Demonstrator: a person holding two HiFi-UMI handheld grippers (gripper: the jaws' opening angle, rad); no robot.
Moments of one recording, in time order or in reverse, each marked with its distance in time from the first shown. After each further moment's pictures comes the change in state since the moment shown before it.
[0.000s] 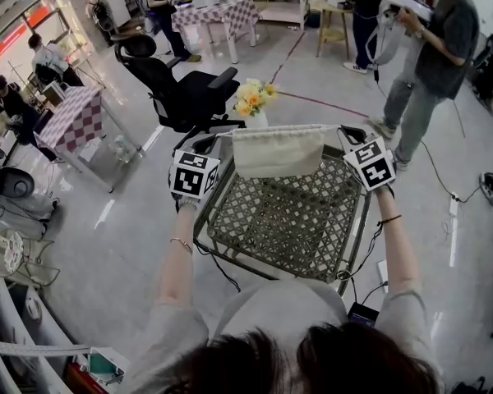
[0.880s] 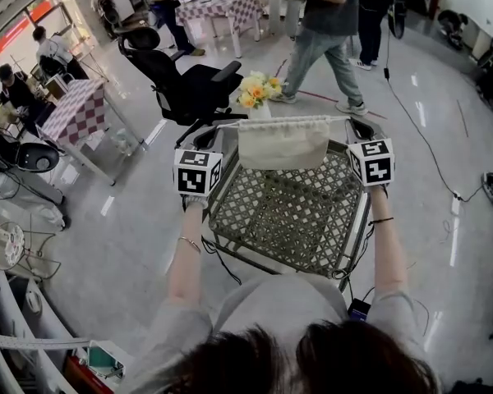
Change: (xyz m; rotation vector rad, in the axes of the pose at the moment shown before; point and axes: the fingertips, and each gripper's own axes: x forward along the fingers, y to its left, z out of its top) left arm -0.016 0.000 0.009 -0.090 -0.094 0.077; right arm -0.007 -0.017 -0.003 0.237 -0.079 -0.159
